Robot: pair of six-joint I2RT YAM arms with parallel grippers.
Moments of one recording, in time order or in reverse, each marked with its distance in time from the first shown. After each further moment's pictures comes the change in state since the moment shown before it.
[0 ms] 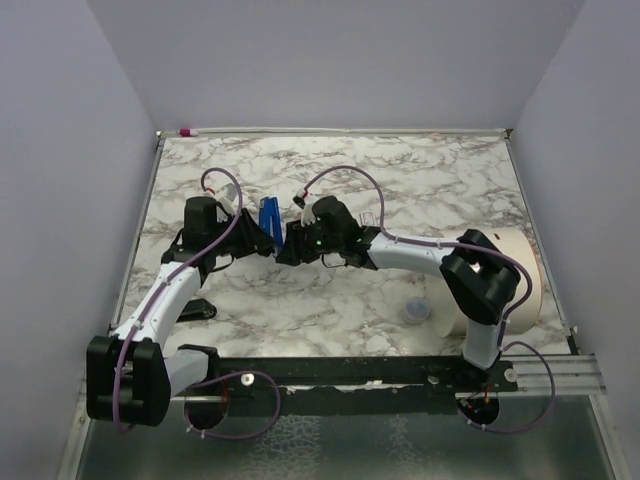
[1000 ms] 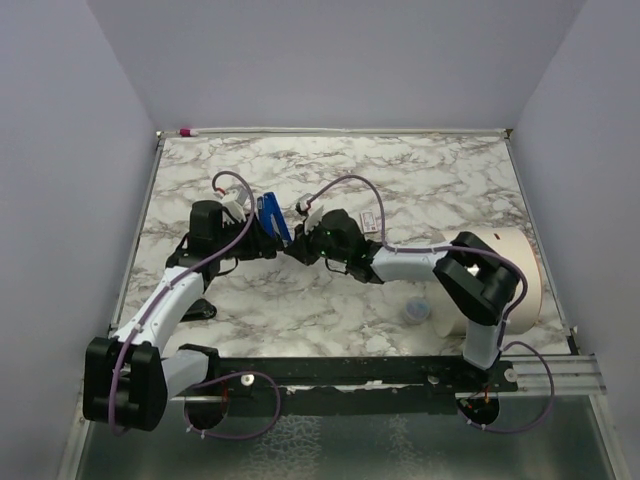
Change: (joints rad) left arm -0.051 -0.008 -0.048 0.091 0.003 0.083; right arm 0.024 0.019 -0.145 0.327 0.160 -0.279
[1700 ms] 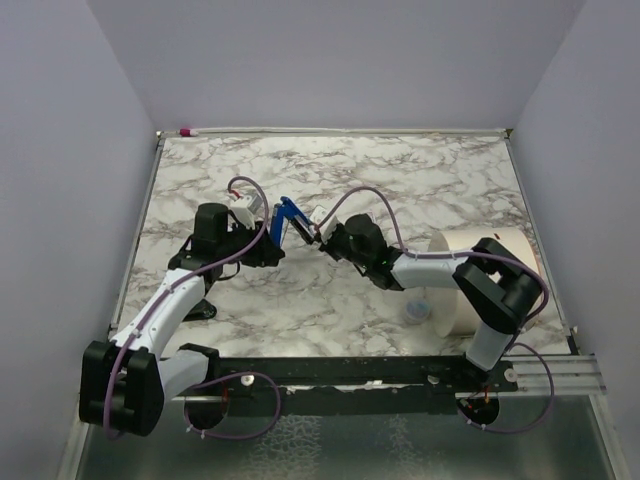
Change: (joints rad) left arm -0.041 -0.033 0.003 -0.080 0.035 0.203; right arm -0.065 -0.131 -0.205 0.092 0.135 -0.566
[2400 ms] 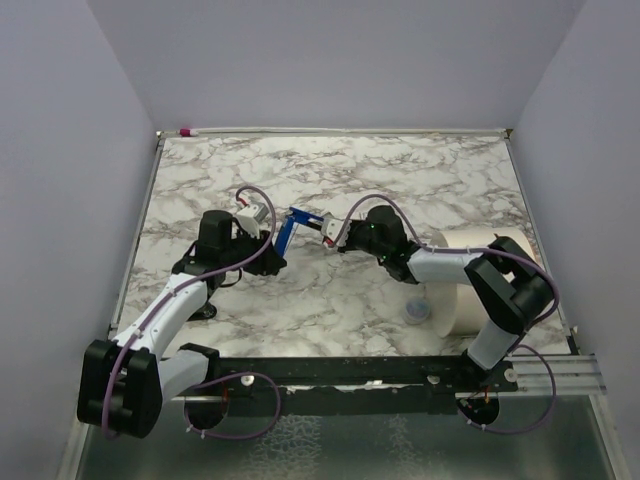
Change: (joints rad) left arm -0.023 -0.008 -0.061 0.031 -0.002 0.066; right arm -0.150 -0.048 -0.068 0.008 -0.147 -0.533
